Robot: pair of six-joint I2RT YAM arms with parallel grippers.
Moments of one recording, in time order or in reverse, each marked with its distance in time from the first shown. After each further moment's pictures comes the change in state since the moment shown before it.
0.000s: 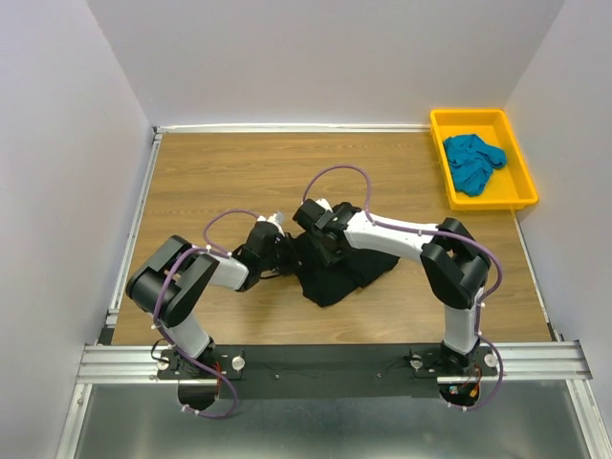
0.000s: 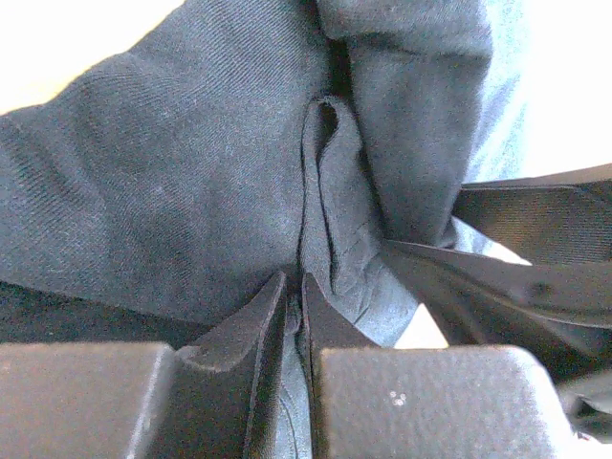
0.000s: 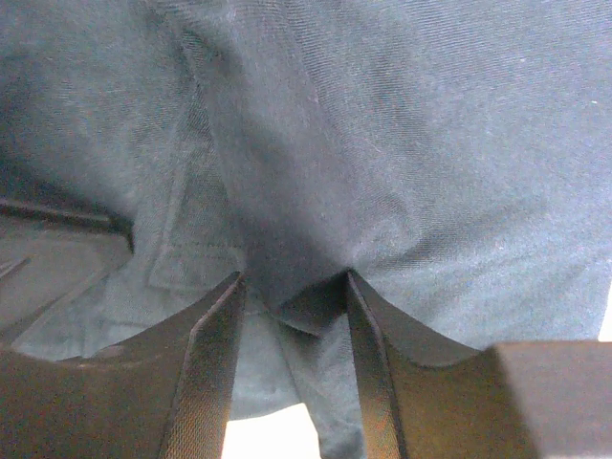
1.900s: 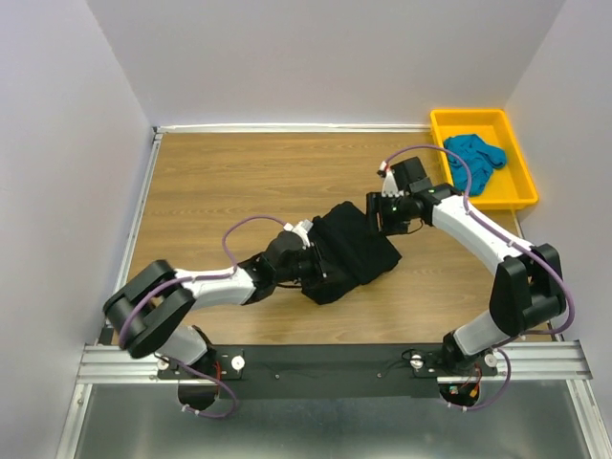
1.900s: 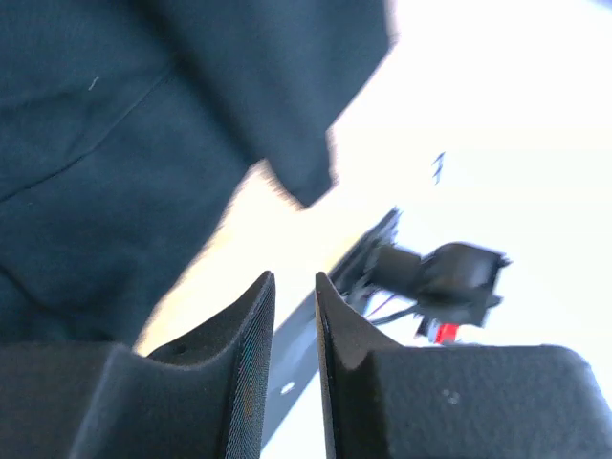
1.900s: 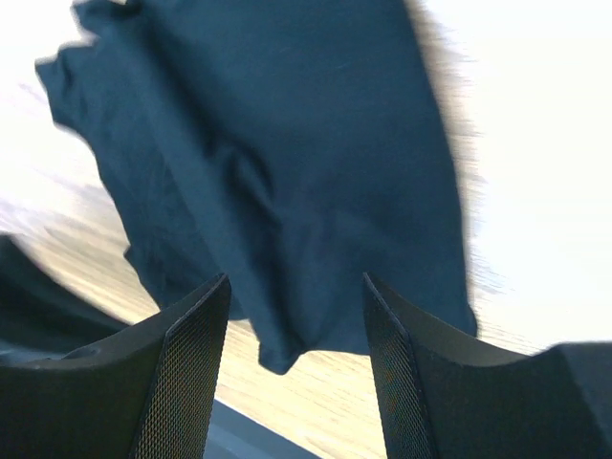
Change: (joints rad) left arm -0.283 -0.159 0.058 -0.137 -0.019 -0.218; right arm -0.534 -0.372 -0.232 0.106 -0.626 -0.064
